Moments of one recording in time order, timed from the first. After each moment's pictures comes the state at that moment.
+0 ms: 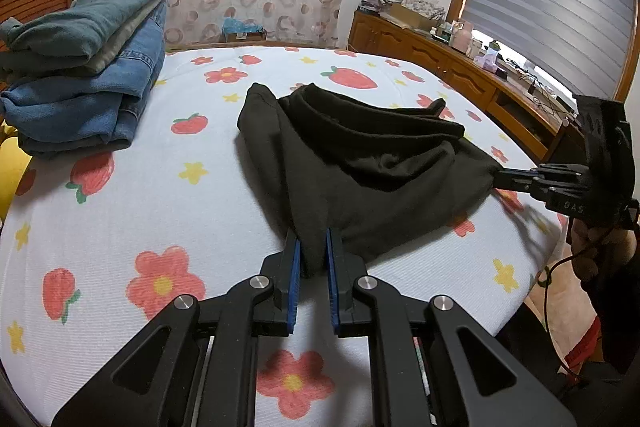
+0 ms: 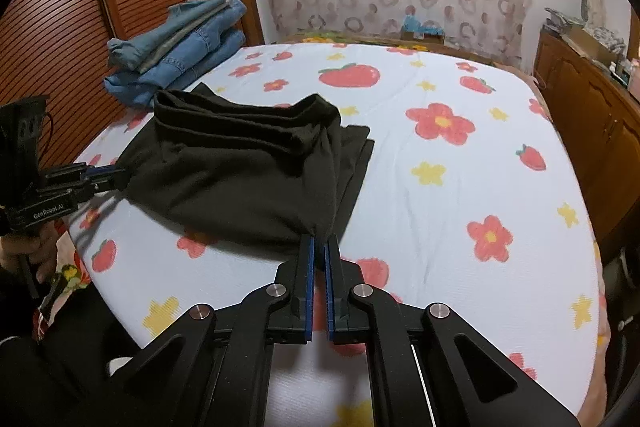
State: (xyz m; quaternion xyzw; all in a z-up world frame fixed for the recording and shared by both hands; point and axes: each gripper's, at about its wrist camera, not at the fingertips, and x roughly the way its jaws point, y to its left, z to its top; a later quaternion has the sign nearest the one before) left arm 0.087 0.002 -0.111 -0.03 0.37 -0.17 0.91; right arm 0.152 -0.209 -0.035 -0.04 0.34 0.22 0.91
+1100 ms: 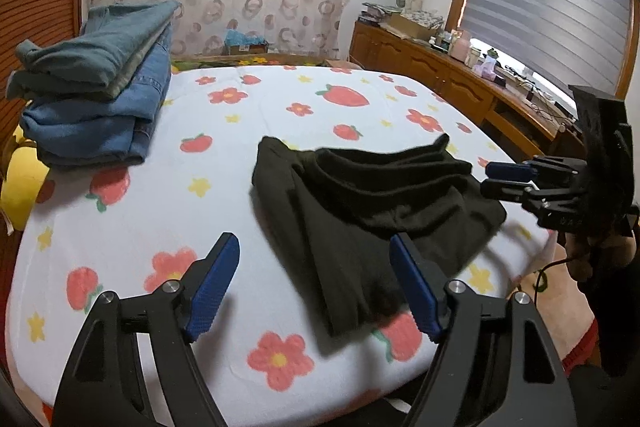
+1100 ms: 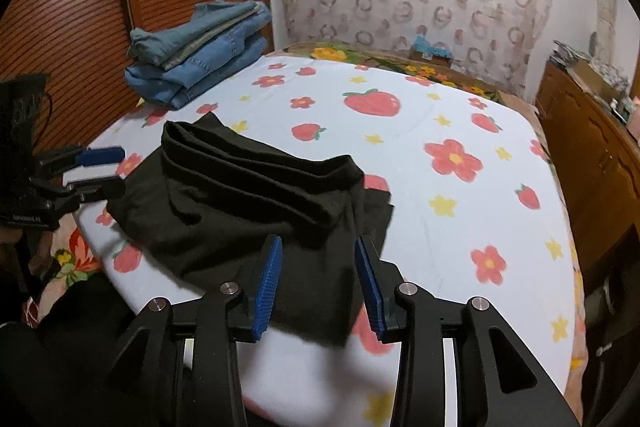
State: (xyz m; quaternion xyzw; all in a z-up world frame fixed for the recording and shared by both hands) left arm 0.076 0.000 -0.089 -0.03 0.36 -0.17 0.92; right arm 0.136 -0.188 -0.011 -0.10 0.31 0.22 0.92
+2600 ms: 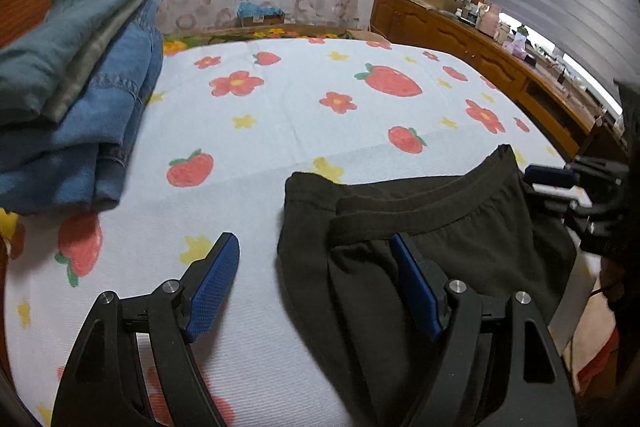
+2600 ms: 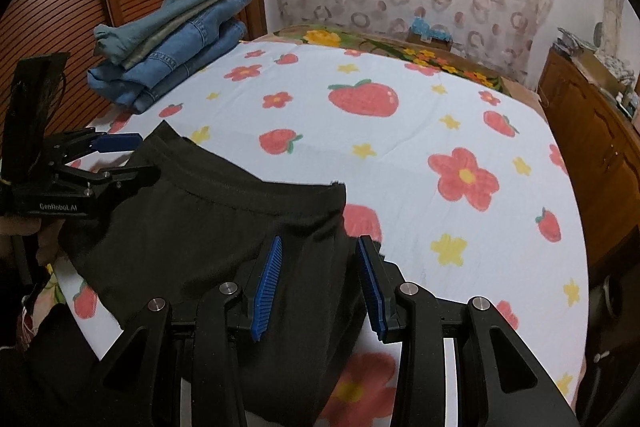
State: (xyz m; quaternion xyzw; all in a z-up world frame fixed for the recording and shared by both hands) left arm 0.161 -0.005 -0.112 -0.01 0.42 -0.14 0.90; right arm 0.206 -0.177 -0.022 -0.10 0.35 0.21 0.91
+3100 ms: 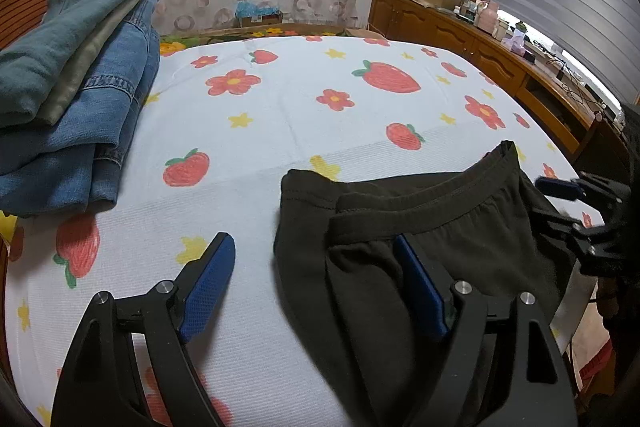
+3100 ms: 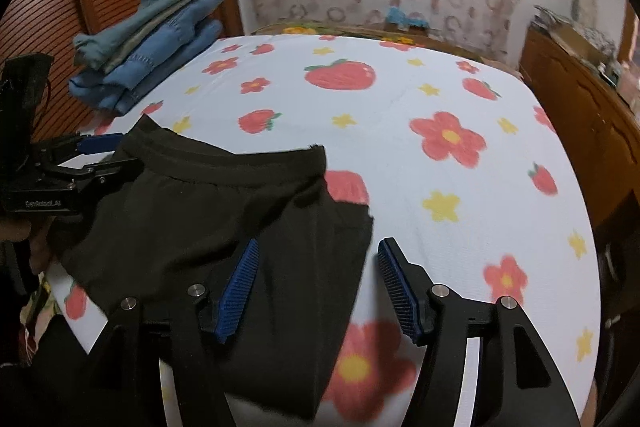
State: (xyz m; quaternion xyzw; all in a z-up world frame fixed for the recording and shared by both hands) left arm 0.160 -0.011 -0.115 0.00 0.42 -0.14 0.90; right arm 0.192 -0.183 -0.038 -0.06 0.35 0.18 0.92
